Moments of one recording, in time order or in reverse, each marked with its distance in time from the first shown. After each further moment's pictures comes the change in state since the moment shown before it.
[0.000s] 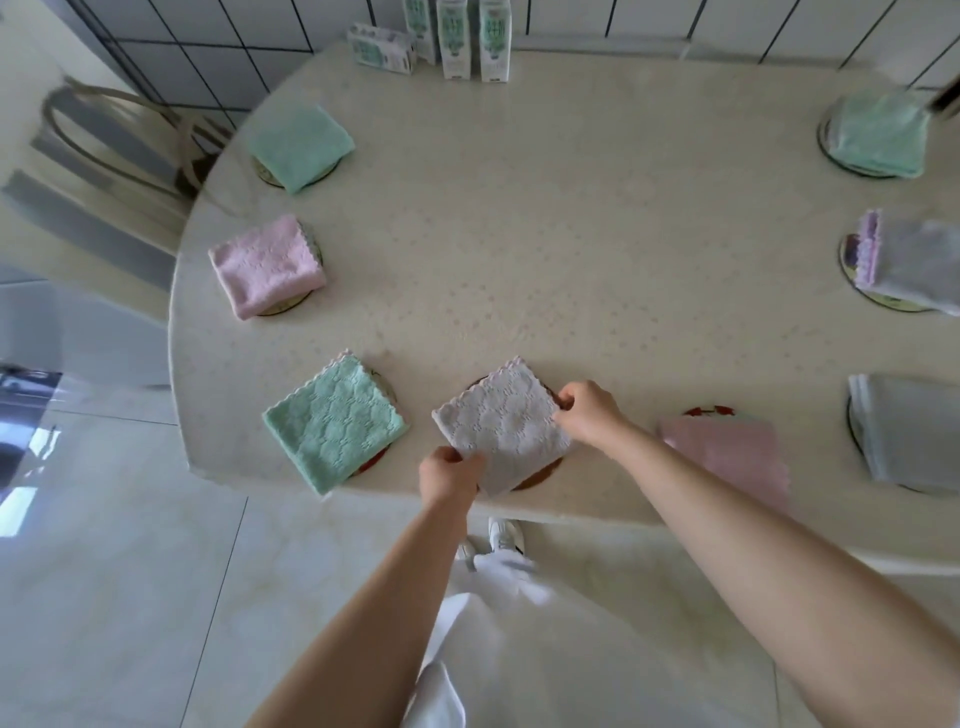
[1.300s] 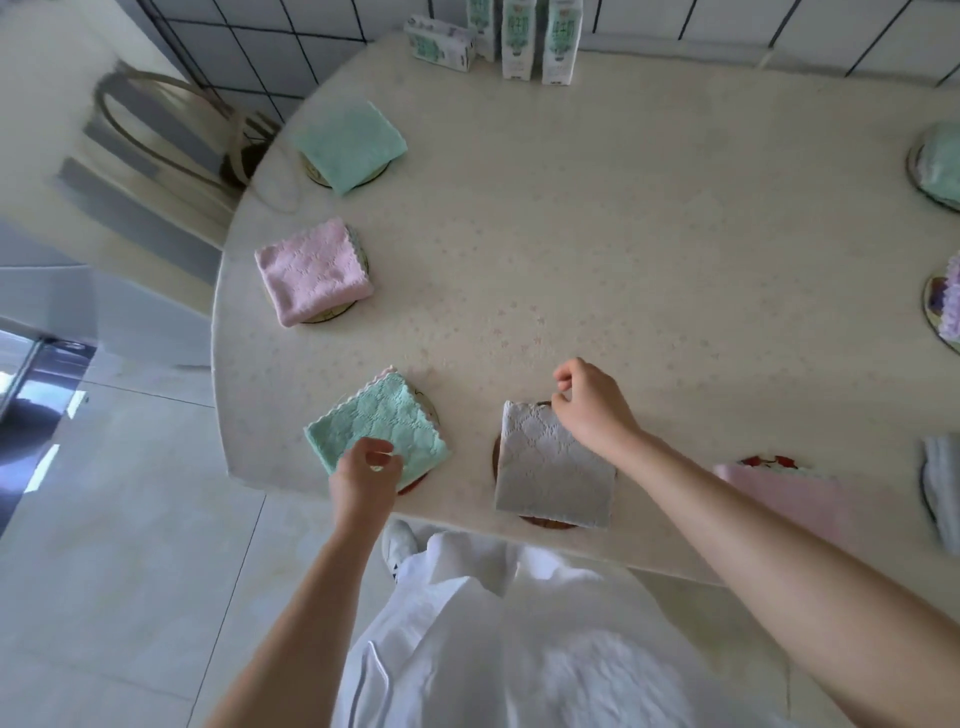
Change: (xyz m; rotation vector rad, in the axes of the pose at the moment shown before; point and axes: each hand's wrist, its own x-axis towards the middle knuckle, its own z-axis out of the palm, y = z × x) left_hand 0.052 0.027 -0.123 0.340 0.293 0.297; right_hand 0.027 -0.067 0.003 -0.073 0.126 -0.306
